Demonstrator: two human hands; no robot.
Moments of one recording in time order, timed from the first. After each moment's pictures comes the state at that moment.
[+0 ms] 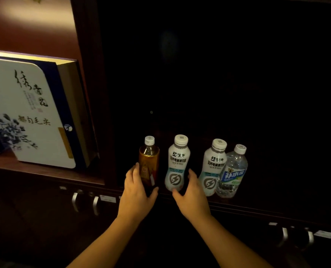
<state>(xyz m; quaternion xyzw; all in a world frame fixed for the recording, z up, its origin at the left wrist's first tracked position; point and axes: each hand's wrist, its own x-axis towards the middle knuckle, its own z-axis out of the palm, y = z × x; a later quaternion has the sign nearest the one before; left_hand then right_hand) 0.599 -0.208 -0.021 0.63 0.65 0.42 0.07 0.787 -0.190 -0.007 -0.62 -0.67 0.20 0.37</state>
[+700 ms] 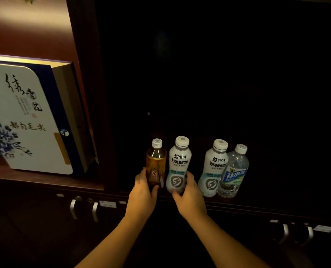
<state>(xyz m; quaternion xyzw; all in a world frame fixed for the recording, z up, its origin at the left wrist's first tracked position) 0.603 -0.182 -0.030 0.63 0.64 0.42 0.15 0.770 -0.179 -0.017 -0.61 -0.64 0.22 0.41</state>
